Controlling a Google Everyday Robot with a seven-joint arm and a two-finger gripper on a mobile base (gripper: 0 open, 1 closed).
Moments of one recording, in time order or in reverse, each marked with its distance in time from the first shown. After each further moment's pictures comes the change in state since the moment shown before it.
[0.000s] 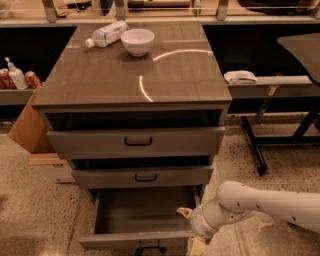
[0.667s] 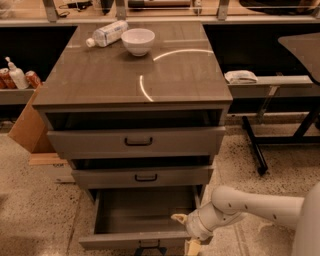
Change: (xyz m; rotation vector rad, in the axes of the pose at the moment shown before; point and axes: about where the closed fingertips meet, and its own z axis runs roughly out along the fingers) arm 0.029 -0.012 0.055 -0.098 -0.091 -0.023
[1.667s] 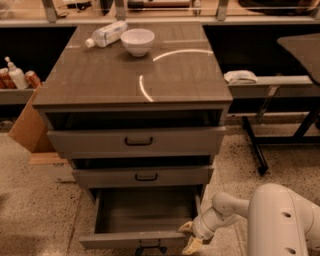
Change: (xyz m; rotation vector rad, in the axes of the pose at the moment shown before) arm 0.137 -0.067 0.071 -0.075 0.013 0.078
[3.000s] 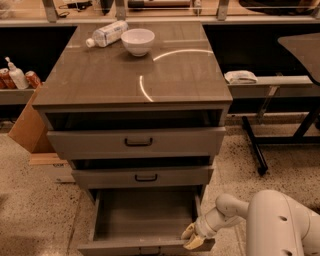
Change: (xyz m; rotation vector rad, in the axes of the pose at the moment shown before) arm 0.031 -0.020 -0.003 0.036 -0.011 0.011
